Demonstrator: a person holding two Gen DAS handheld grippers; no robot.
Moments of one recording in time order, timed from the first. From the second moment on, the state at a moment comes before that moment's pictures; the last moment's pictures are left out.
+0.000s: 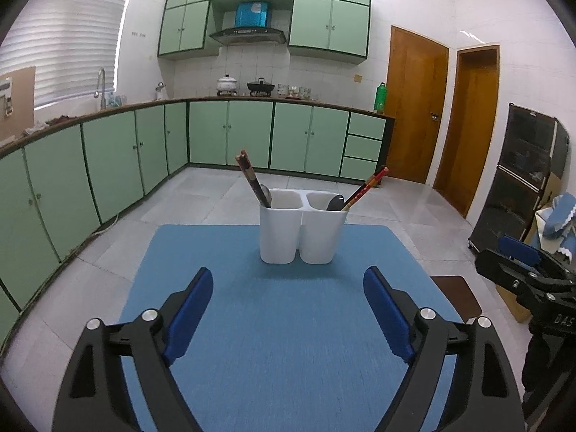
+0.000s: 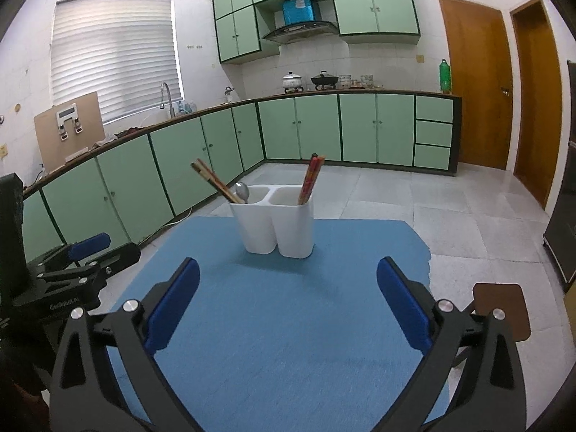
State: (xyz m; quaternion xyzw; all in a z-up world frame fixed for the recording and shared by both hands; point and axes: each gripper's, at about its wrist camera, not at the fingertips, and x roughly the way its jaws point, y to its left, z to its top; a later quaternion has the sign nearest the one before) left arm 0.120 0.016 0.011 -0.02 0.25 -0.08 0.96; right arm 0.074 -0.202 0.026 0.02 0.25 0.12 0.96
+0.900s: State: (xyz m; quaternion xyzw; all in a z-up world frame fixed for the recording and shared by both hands) left arm 0.061 0.010 0.046 0.00 0.19 -0.07 0.98; right arm 0.025 -0.193 0.050 0.00 0.21 0.14 0.97
